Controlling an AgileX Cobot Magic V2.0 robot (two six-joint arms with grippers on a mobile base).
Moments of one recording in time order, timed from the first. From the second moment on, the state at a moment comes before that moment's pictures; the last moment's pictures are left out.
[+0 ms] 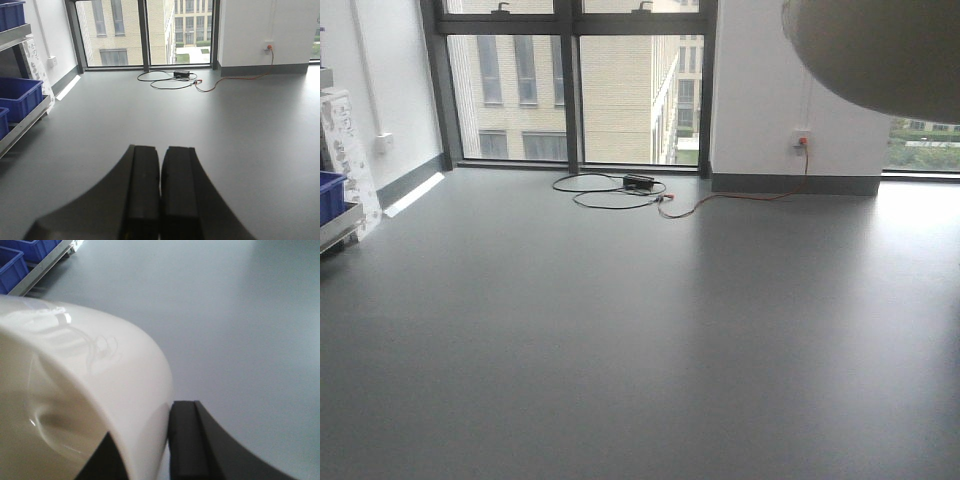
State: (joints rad) left arm -0.10 -0.01 0.01 0.00 0.16 0.04; right arm 0.25 0.72 -0.77 0.13 0.56 0.06
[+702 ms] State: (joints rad) left arm -0.10 -0.01 0.01 0.00 0.16 0.04; right arm 0.25 0.72 -0.77 0.13 0.56 0.06
